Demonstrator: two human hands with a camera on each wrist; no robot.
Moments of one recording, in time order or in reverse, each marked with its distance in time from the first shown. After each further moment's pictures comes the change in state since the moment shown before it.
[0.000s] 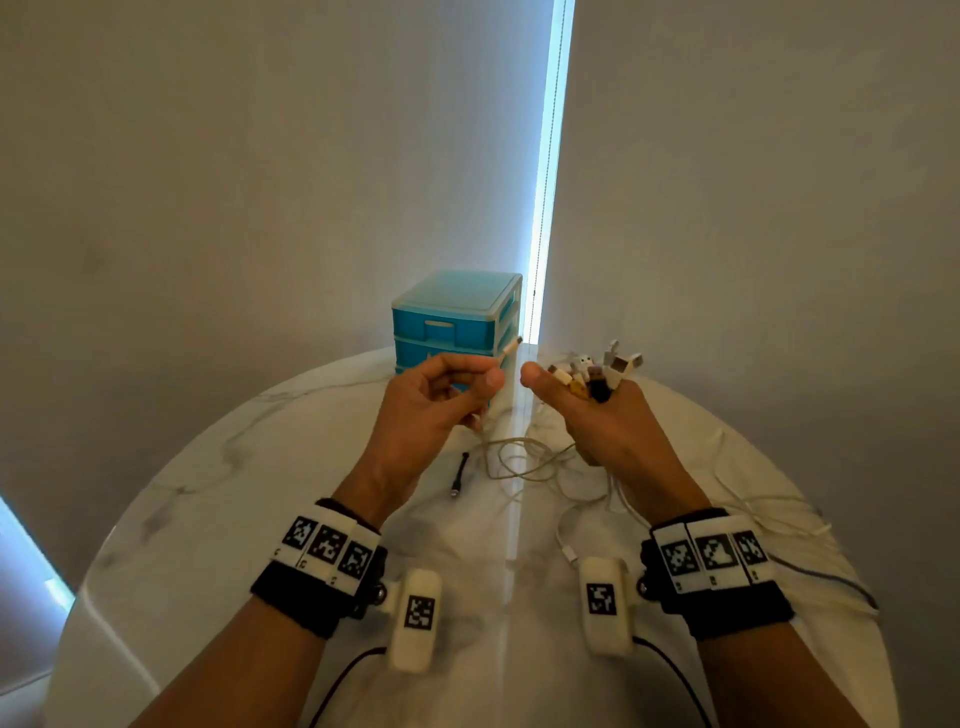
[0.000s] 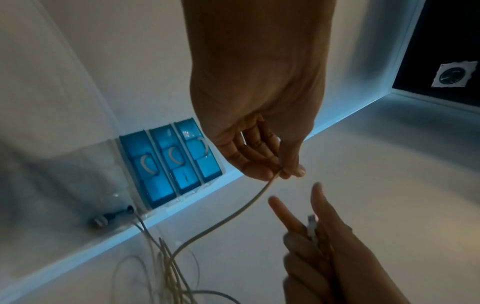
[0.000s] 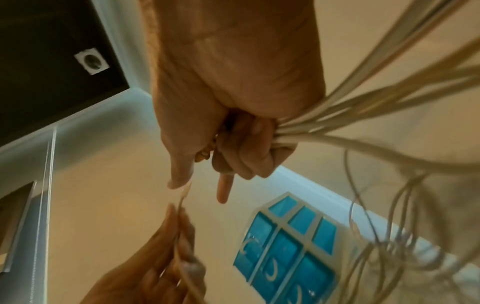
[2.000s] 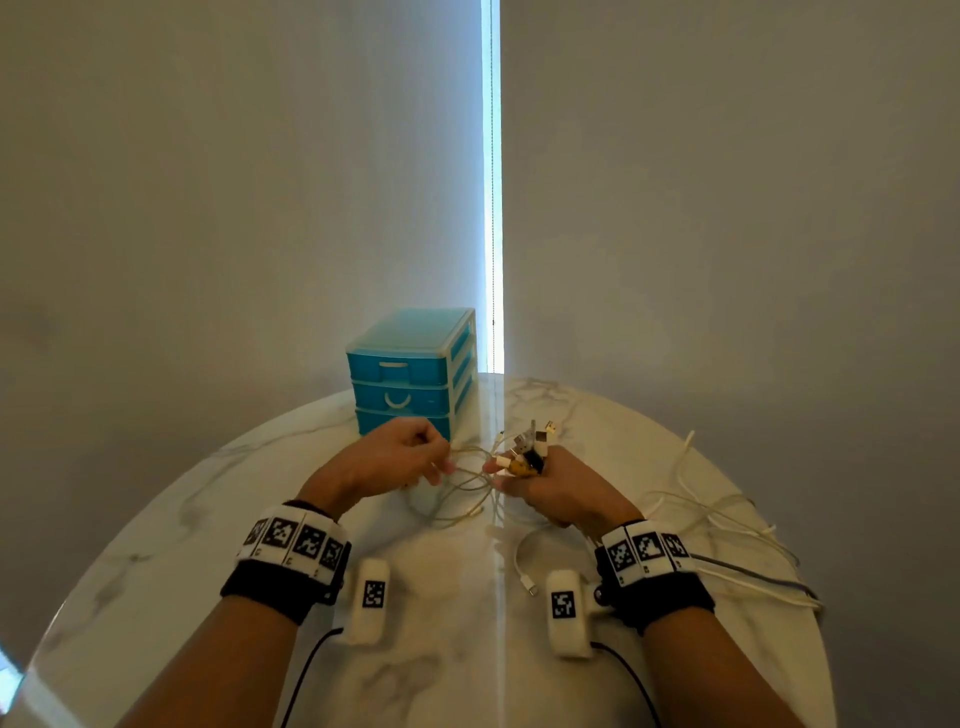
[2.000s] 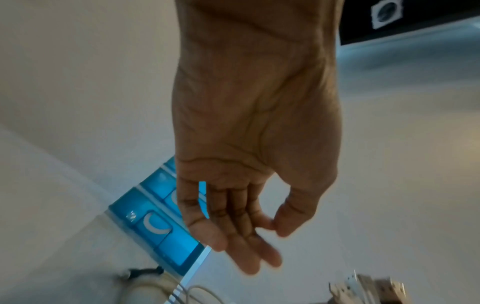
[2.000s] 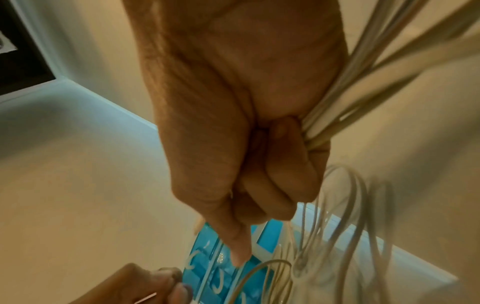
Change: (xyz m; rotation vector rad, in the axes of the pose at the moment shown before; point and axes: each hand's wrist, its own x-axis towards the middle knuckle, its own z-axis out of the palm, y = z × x) left_hand 0.039 0.001 0.001 0.718 -0.407 -0.318; right_hand 0.016 0.061 -0.023 -0.260 -0.278 0.201
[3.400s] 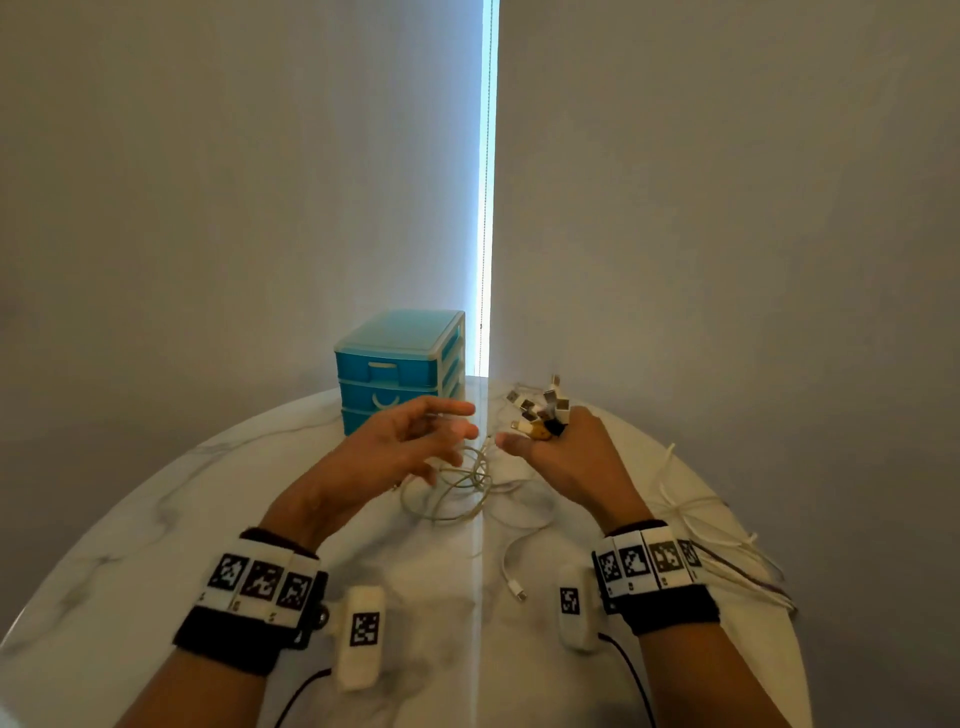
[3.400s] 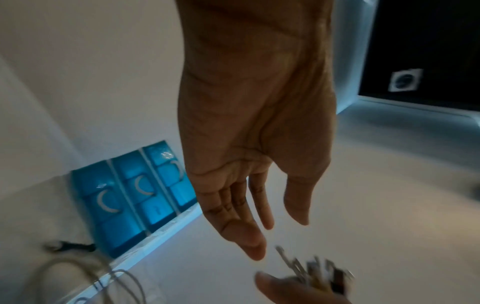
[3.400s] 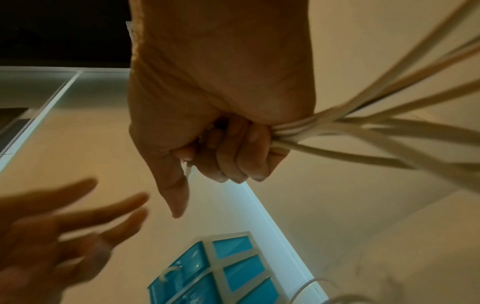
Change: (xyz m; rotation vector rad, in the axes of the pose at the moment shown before) left_hand -0.044 0.032 0.000 -0.371 0.004 0.213; right_hand -0.011 -0.035 -0.021 -0.177 0.409 -0.065
